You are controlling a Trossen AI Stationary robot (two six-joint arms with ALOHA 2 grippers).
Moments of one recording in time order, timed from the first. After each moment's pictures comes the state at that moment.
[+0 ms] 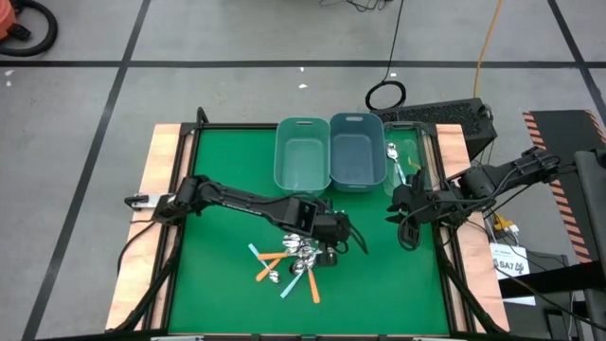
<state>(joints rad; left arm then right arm) -0.21 2.18 2.05 -0.87 -0.13 -0.20 0.38 1.00 1.14 -1.12 0.23 0.59</state>
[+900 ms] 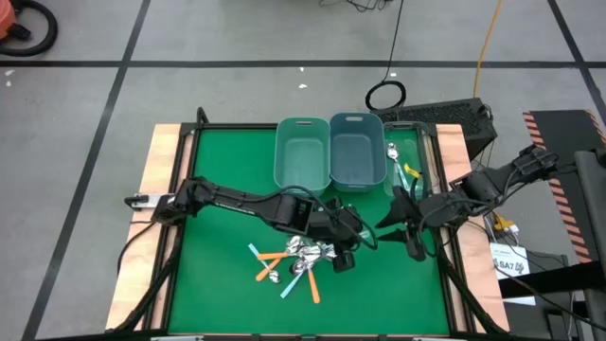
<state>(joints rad) -0.24 2.18 2.22 -0.73 -0.13 -0.36 0.45 1.00 1.14 -0.82 0.13 0.47</state>
